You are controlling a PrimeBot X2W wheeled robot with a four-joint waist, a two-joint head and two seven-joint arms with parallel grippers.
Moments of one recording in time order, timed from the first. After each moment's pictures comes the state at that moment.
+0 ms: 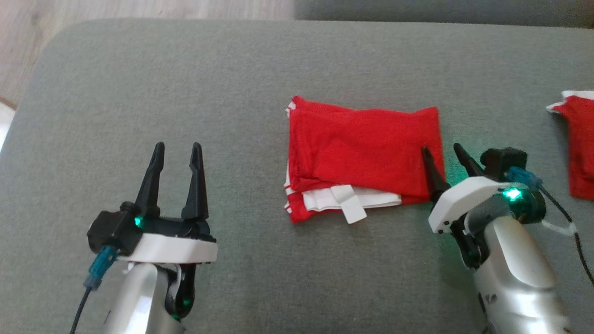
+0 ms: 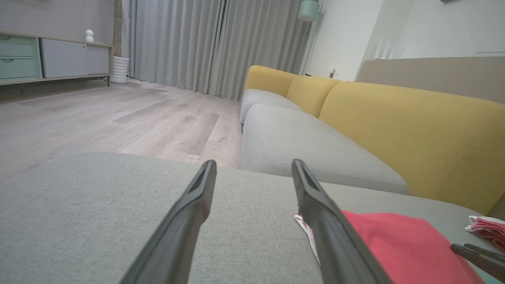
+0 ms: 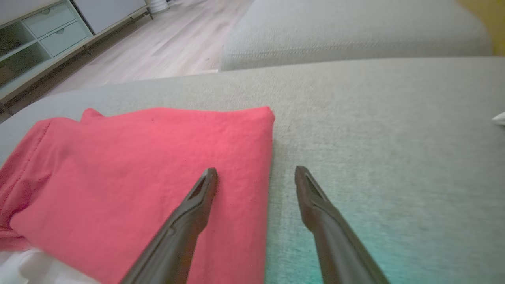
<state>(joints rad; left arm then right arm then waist) -0.22 0.04 -0.16 0.24 -0.31 -0.12 -0.26 -0.43 -0.06 0.07 0.67 0.17 0.13 -0.02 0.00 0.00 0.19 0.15</state>
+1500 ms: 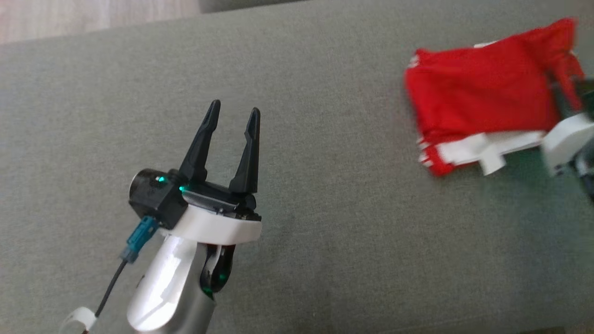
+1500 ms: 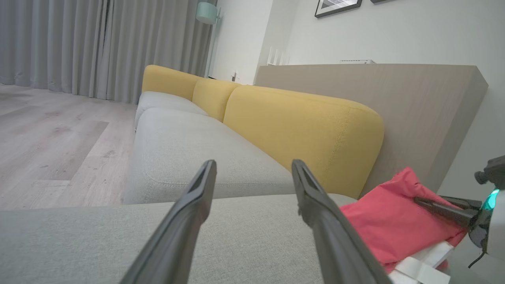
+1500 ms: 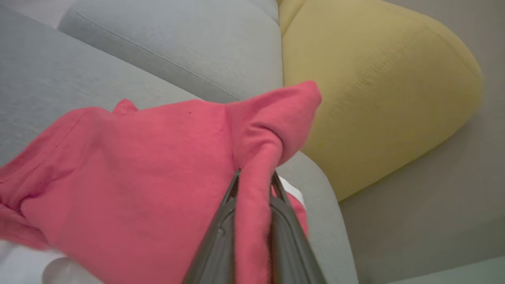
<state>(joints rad) -0.35 0.04 -0.37 0.17 -0.34 -0.10 -0.26 -0.60 -0.44 0.13 0.62 -0.12 0.13 -0.03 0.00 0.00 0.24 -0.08</state>
